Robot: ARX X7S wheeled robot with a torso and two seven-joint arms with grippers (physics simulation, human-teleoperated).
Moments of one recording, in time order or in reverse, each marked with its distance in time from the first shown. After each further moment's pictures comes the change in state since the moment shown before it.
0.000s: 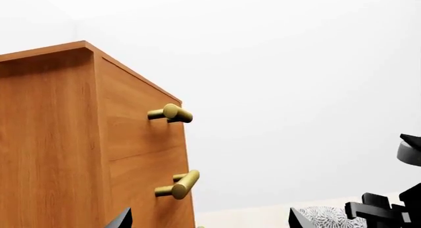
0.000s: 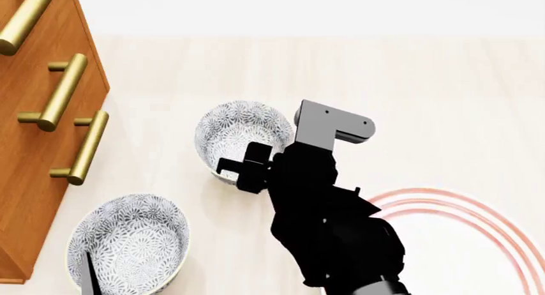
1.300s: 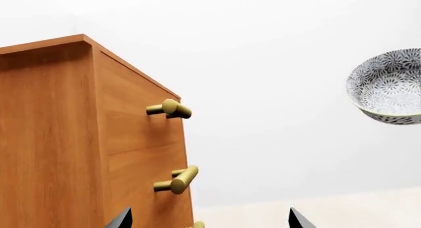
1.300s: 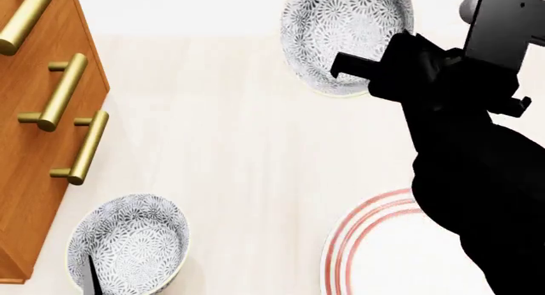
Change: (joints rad) left arm 0.000 -0.014 0.025 -0.005 -0.010 -0.001 -0.023; right arm -0.069 0.537 0.145 -0.907 0.218 0.100 0.294
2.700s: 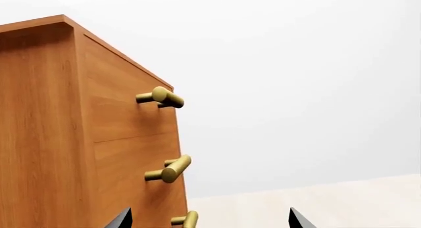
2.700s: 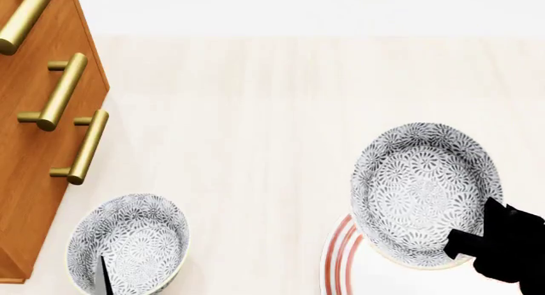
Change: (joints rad) left arm -0.024 -0.006 0.037 -0.026 -0.013 -0.025 -0.008; right arm -0.759 0.547 0.333 -0.380 0.418 -0.138 -0.149
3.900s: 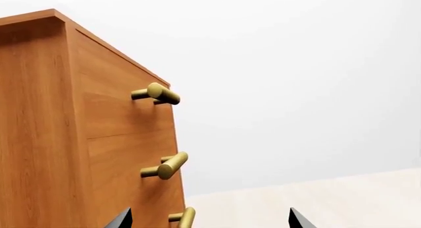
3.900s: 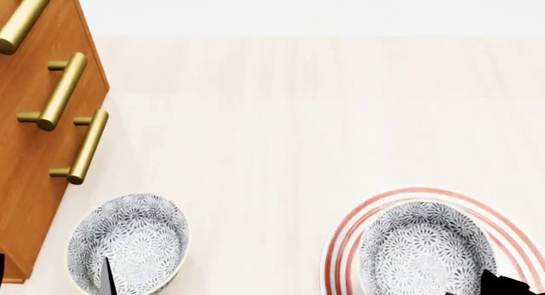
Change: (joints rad) left arm -0.008 -0.011 0.023 -0.005 -0.002 -0.012 -0.012; right arm -0.126 -0.047 -0.061 0.114 -0.098 0.010 -0.057
